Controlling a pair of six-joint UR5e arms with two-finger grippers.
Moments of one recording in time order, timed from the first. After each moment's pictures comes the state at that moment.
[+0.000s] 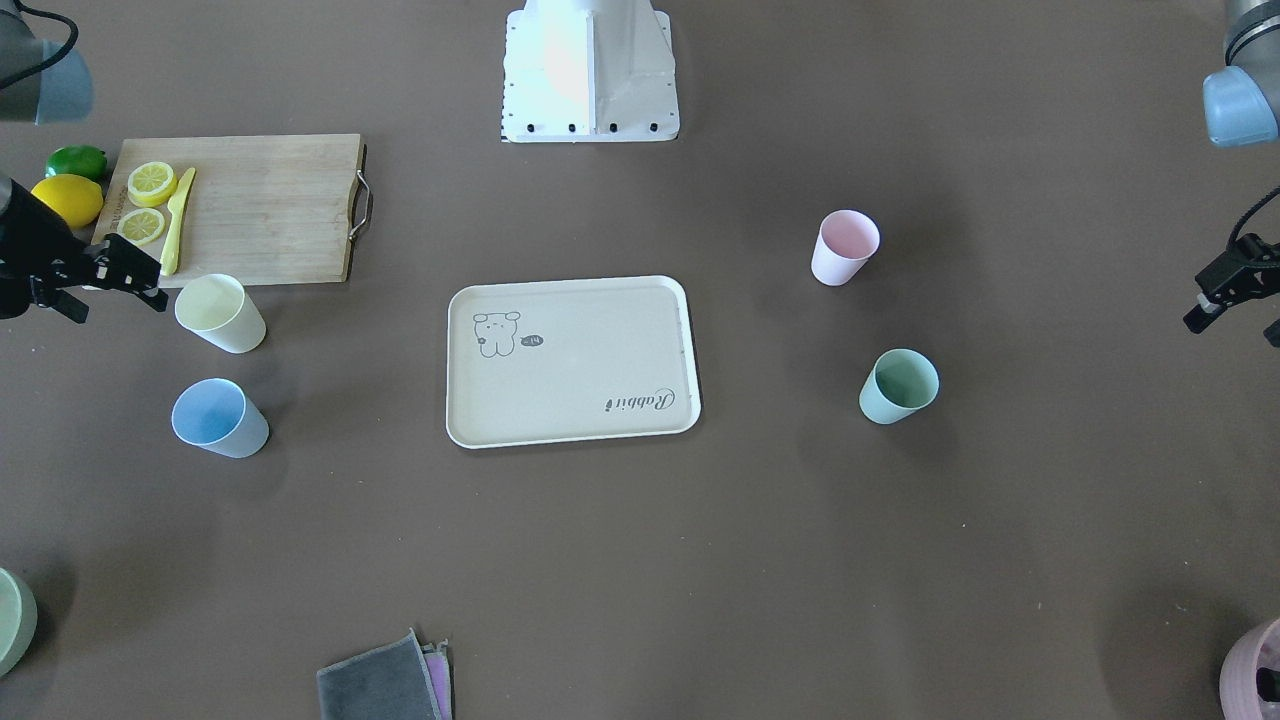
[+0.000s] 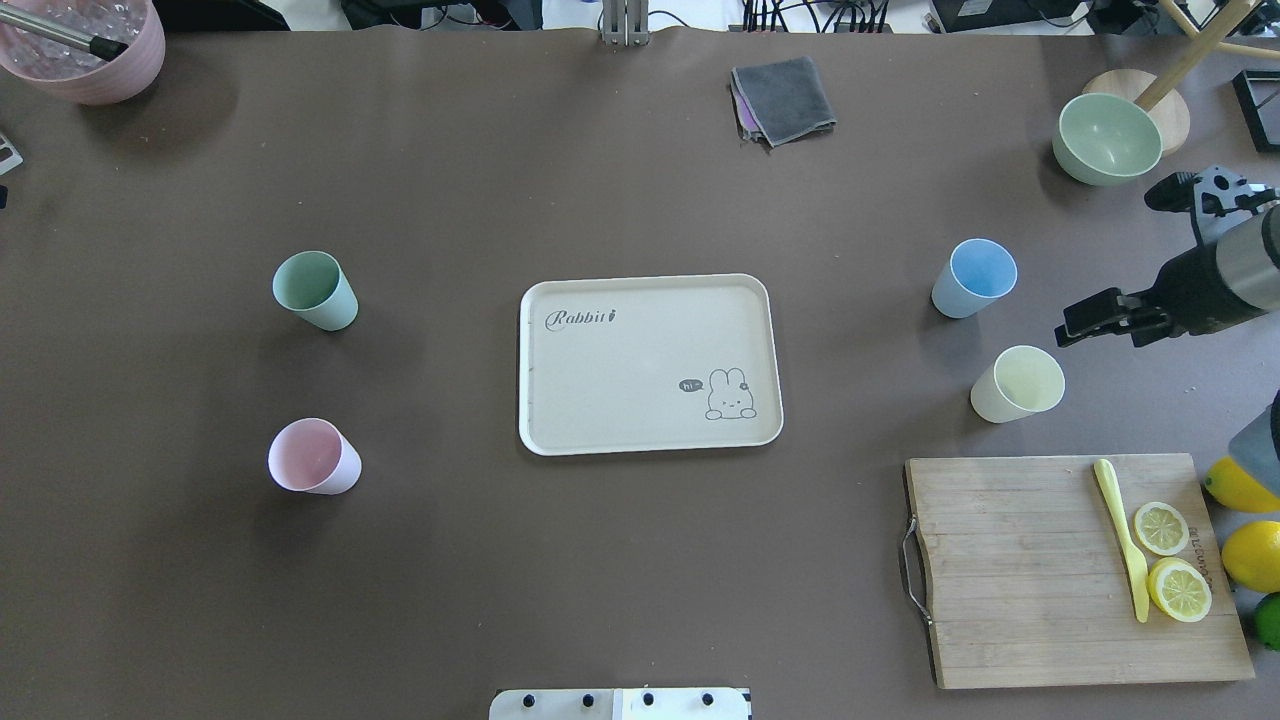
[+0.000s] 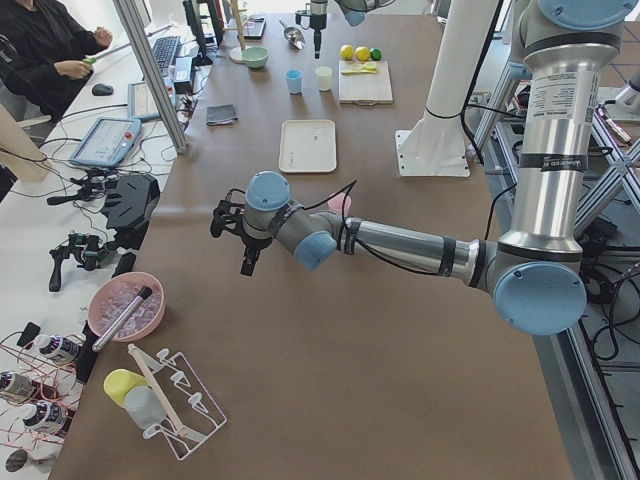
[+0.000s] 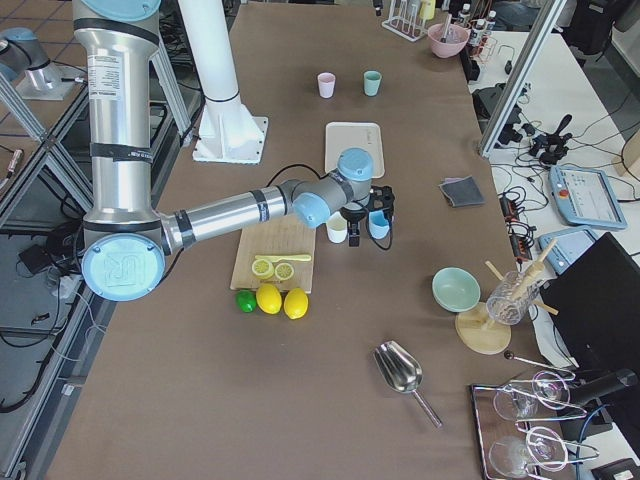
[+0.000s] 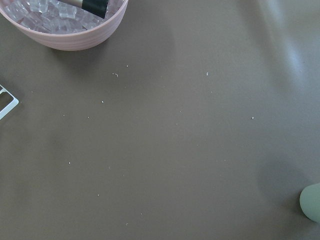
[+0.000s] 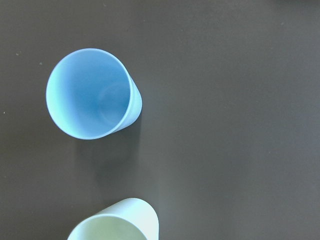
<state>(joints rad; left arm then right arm) -1.34 -1.62 -1.68 -2.12 -2.33 -0.54 0.98 -1.61 1.84 -1.15 2.23 0.82</state>
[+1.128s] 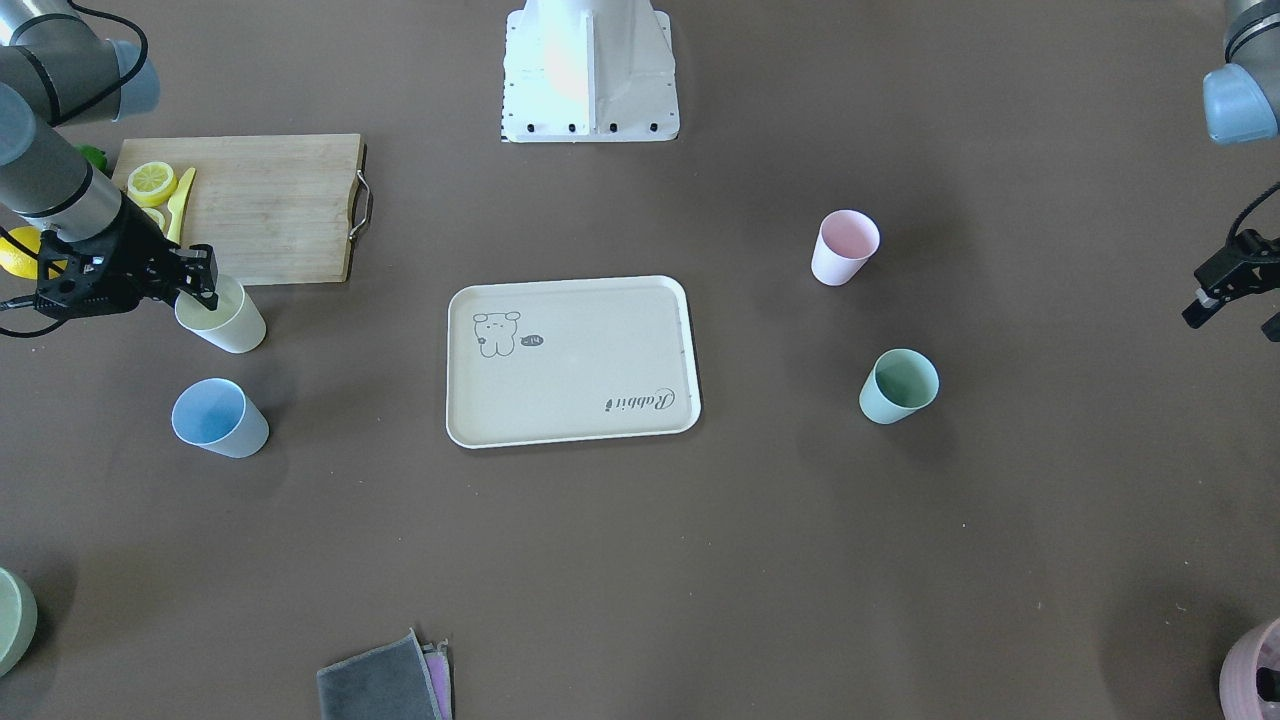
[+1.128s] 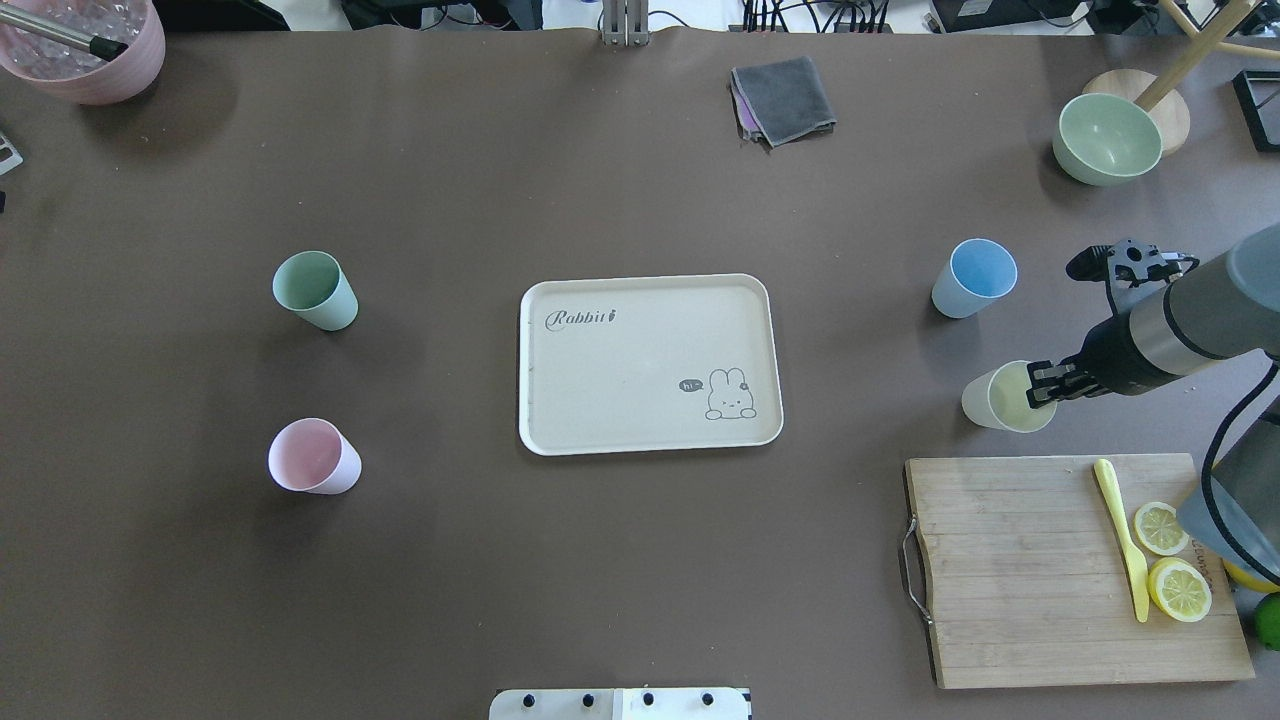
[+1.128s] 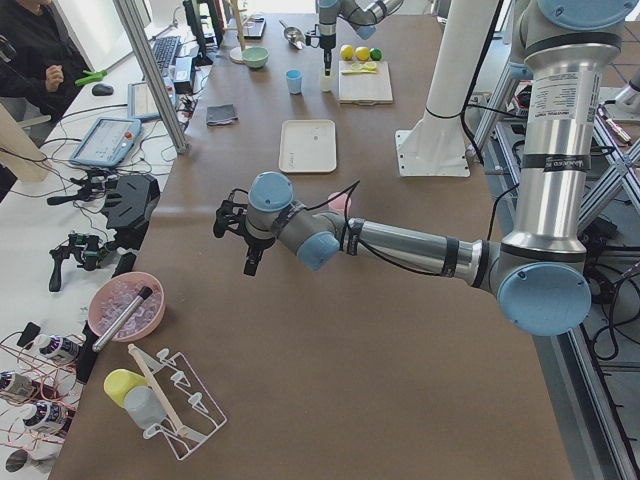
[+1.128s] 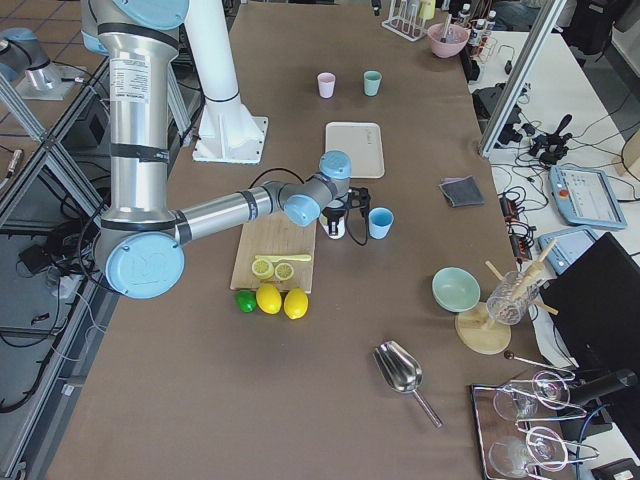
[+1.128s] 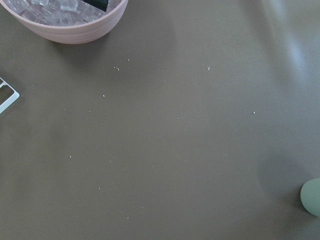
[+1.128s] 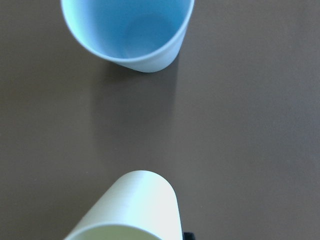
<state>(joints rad) -1.33 -1.61 -1.70 -2.12 -2.34 -0.56 0.84 -1.61 1.85 -1.13 2.18 0.89</state>
